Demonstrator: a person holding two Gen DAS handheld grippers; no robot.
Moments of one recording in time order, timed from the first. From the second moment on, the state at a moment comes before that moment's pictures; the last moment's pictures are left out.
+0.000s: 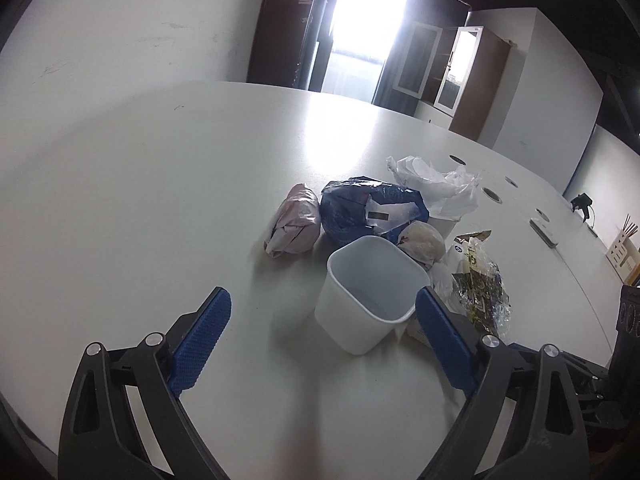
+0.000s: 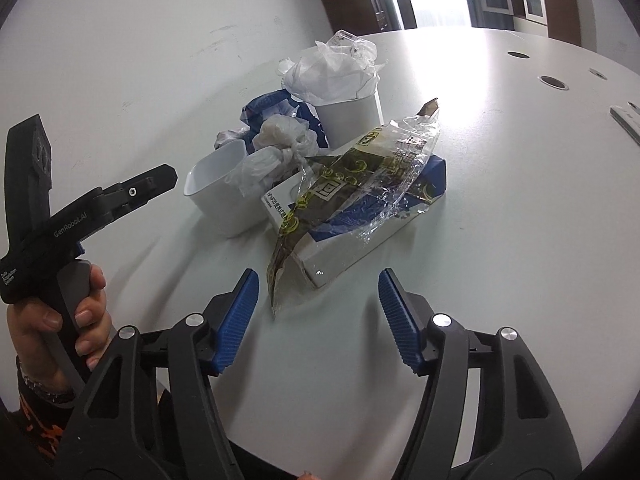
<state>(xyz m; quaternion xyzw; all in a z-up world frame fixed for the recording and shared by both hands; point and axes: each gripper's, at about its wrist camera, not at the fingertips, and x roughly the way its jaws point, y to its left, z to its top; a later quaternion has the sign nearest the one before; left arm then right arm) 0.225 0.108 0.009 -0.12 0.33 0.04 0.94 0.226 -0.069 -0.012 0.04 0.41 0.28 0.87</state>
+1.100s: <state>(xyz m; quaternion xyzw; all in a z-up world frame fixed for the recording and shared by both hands) 0.116 0.090 0.006 -0.17 0.30 0.02 0.94 0.090 -0.094 0.018 -0.01 0.32 0.35 0.88</state>
